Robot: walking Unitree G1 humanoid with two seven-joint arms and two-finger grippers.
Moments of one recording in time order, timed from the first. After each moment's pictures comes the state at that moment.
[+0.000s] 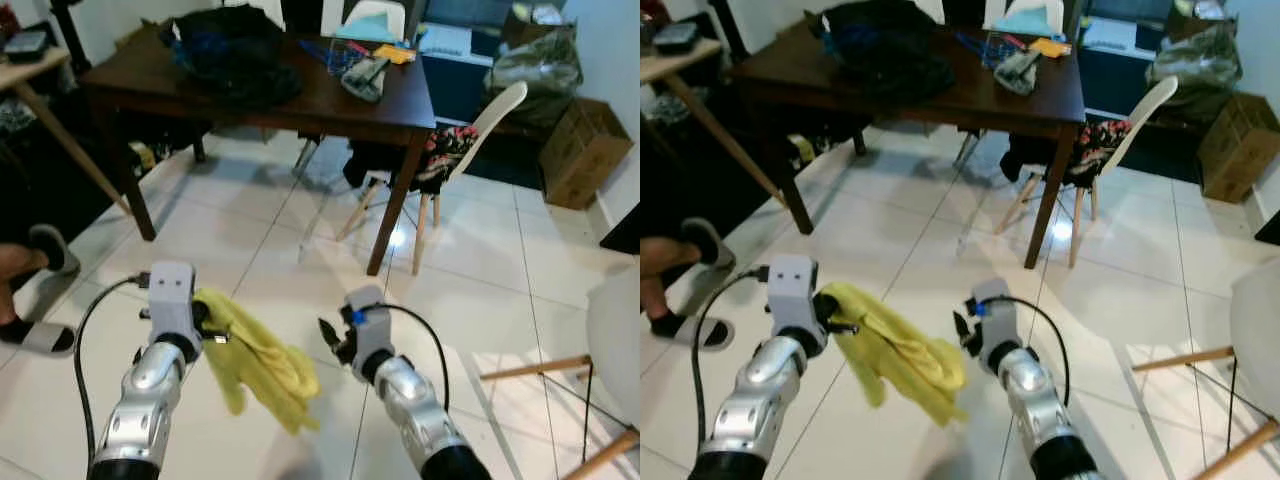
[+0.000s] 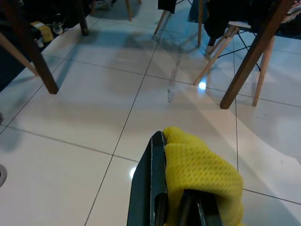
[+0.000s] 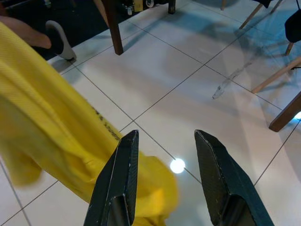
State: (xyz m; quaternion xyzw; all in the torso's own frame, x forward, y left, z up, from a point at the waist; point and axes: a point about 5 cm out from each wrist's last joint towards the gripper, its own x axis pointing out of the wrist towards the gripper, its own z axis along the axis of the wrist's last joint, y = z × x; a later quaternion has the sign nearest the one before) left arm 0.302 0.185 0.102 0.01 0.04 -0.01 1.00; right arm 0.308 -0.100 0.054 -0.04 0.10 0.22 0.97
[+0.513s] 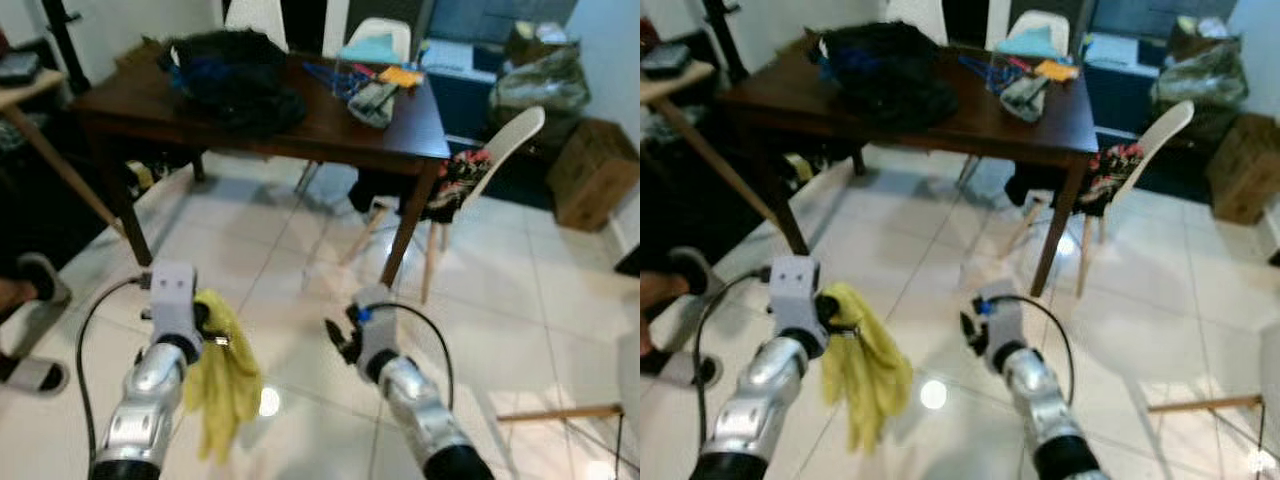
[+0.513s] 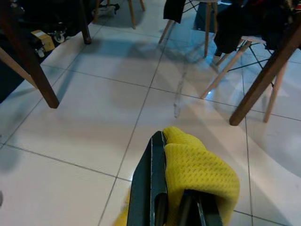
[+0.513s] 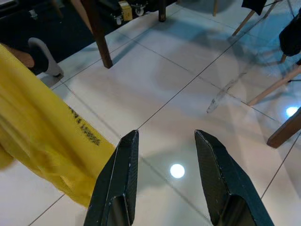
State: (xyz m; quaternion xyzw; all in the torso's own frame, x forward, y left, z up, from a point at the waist) left arm 0.301 0.187 0.101 0.01 0.04 -0.01 1.00; right arm 0.309 -0.101 0.054 -0.02 0.11 0.21 0.97
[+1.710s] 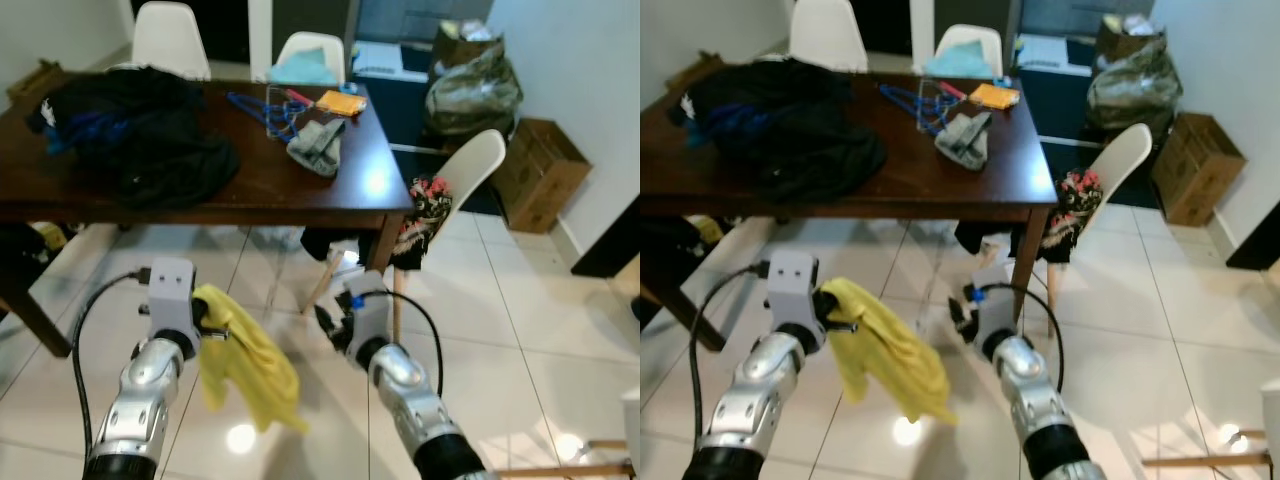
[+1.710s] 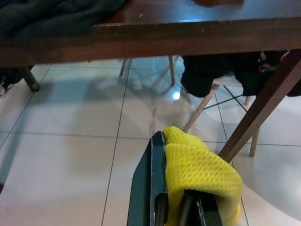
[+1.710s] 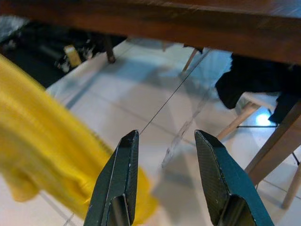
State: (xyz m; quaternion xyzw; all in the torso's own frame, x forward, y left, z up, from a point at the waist) left arm 0.304 0.187 0.106 0.02 0.03 -0.02 1.00; right arm 0.319 -0.093 0.073 0.00 0.08 0.21 0.97
